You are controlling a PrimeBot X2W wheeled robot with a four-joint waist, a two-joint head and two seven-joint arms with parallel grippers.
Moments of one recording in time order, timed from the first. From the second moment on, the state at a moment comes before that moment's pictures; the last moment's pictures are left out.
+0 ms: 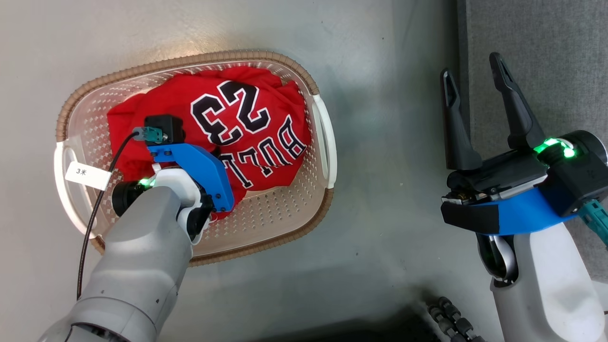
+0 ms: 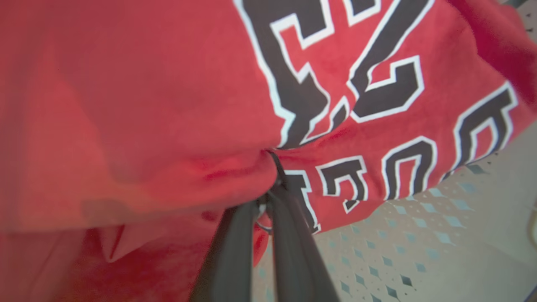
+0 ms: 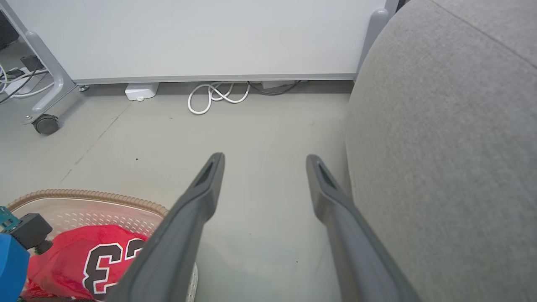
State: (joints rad) left arm -0.94 0.07 -0.70 1.29 -0.91 -0.12 0.07; right arm -0.43 -0.05 0.09 0.01 0.07 0.13 -0.26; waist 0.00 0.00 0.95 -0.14
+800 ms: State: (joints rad) left arm -0.82 0.09 -0.84 1.12 -0.96 -0.13 -0.21; right arm -0.42 -0.05 0.11 0.10 0.08 0.13 -0.26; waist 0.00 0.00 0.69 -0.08
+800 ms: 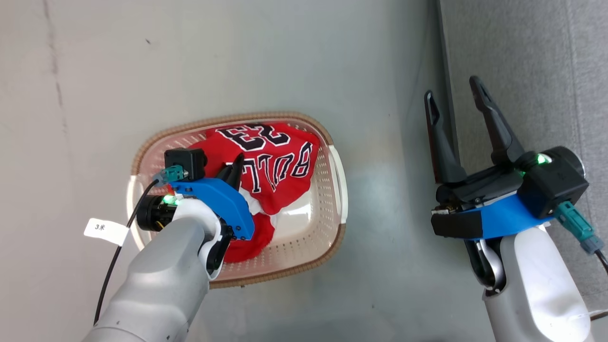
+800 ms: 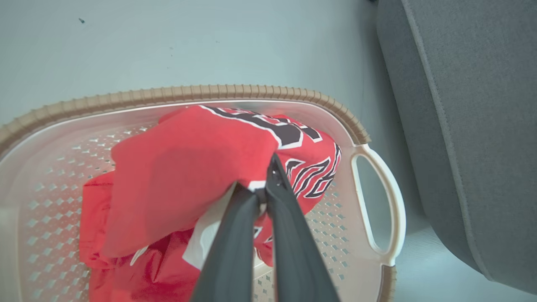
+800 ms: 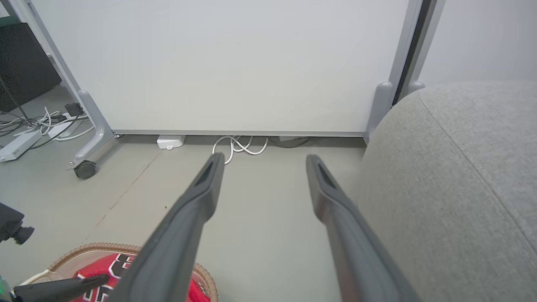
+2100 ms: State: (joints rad) left arm -0.79 0.22 -0.73 0.69 -0.63 -0.11 -0.26; right arm -0.19 -0.05 0.13 0.19 0.12 0.13 -0.26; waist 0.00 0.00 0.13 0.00
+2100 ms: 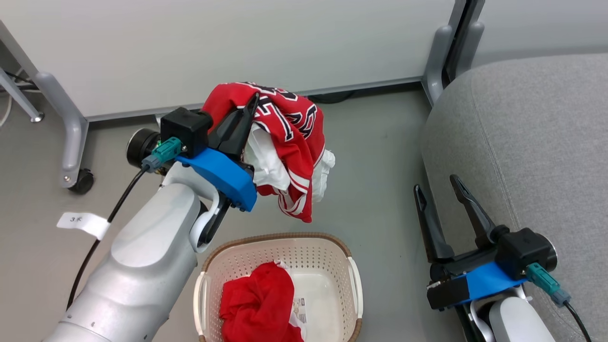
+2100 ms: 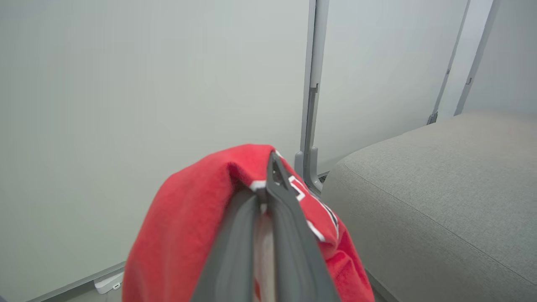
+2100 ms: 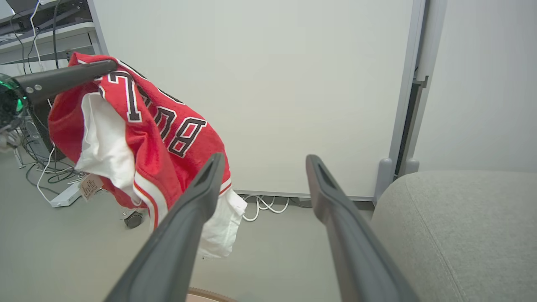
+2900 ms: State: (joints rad) left arm -0.75 0.29 -0.76 0.41 -0.63 -0.03 -0.13; right arm -0.21 -0.05 0.15 0.17 0.10 0.13 -0.26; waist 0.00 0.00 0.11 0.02
